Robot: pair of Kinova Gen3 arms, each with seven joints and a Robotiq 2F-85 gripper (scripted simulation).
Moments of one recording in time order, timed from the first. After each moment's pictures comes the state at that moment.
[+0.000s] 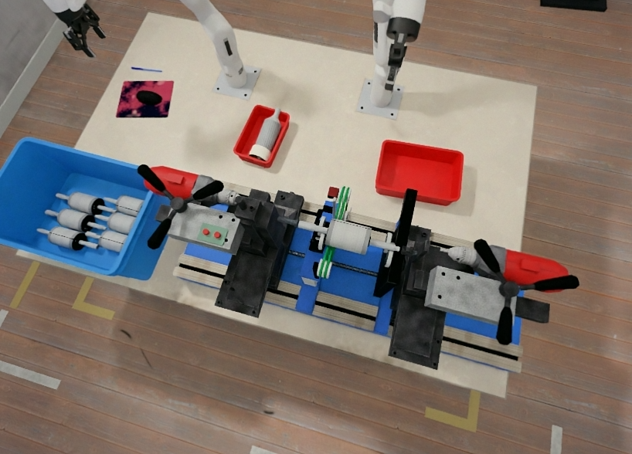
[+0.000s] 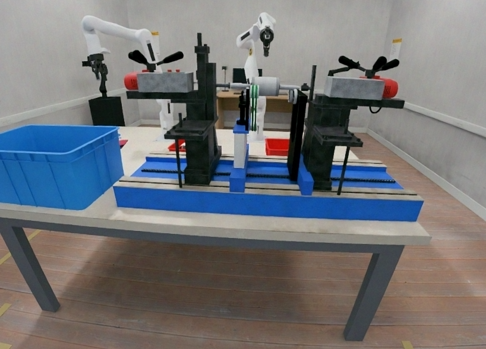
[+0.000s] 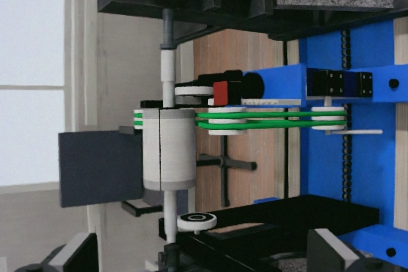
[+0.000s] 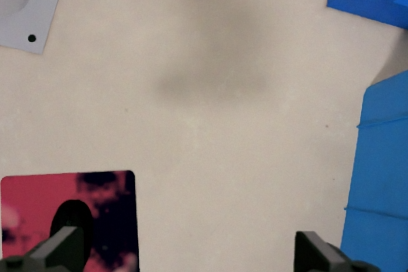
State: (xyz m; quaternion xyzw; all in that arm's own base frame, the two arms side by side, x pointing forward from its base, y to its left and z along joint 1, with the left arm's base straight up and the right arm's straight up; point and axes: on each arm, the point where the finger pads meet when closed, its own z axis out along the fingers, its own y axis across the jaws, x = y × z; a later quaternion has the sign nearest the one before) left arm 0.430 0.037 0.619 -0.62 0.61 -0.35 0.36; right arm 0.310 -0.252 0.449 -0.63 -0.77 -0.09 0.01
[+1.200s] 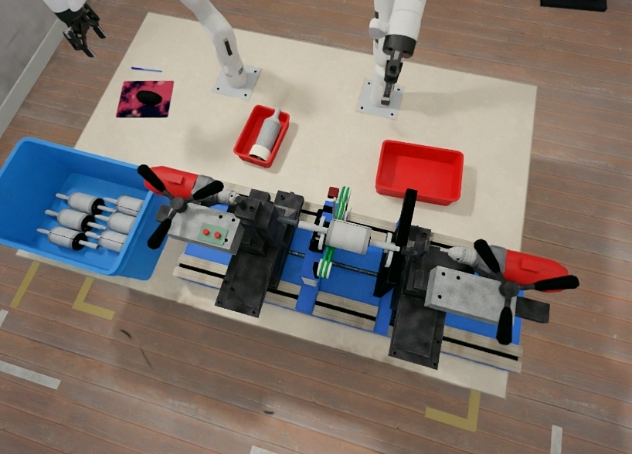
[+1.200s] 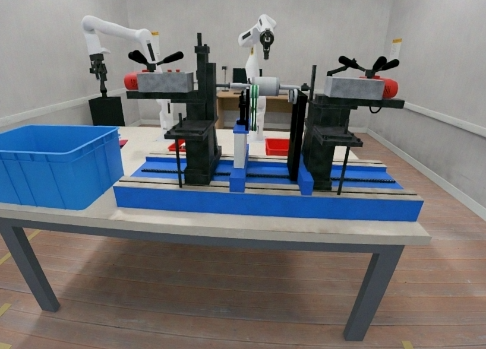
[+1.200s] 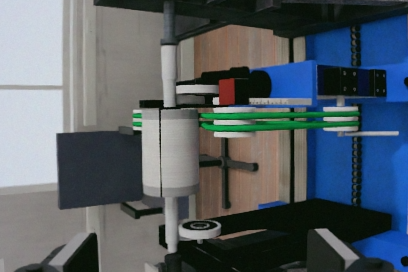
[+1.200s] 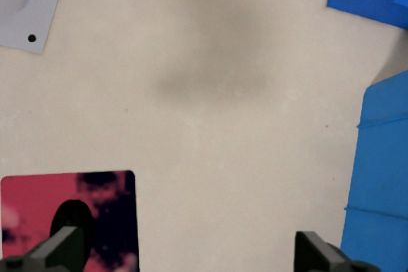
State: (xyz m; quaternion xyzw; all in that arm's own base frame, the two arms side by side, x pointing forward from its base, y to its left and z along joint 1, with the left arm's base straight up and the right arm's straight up) left arm 0.465 0.037 0.604 -0.62 0.61 -0.35 0.35; right arm 0.310 -0.252 0.449 -0.63 -0.77 -0.09 0.01
